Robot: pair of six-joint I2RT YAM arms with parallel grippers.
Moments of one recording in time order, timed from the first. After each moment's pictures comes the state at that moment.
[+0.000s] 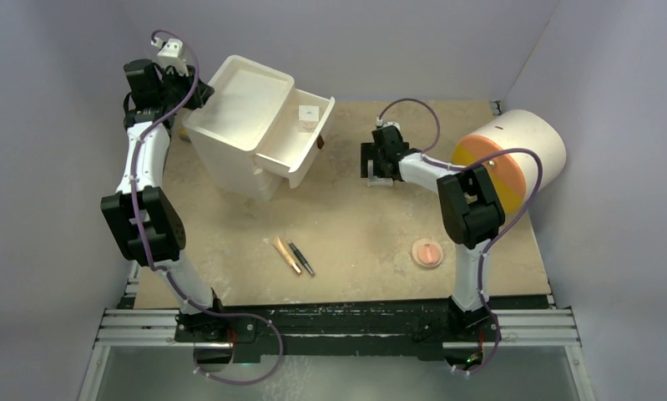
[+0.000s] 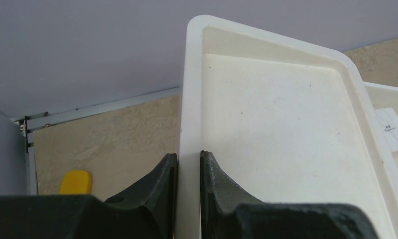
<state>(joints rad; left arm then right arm) 0.23 1.82 1.69 -0.19 0.61 0.03 0.40 2.04 1.37 -0.20 0.23 0.30</state>
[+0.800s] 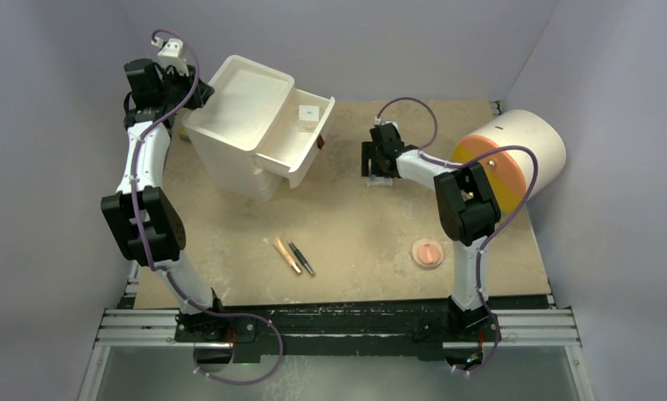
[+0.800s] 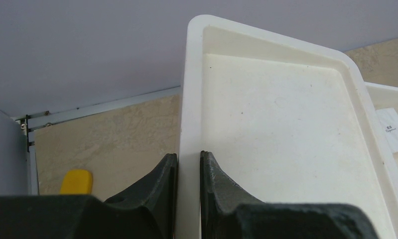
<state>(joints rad) 0.23 1.82 1.69 -0.19 0.60 0.03 0.40 2.08 1.43 -0.26 0.21 0.32</state>
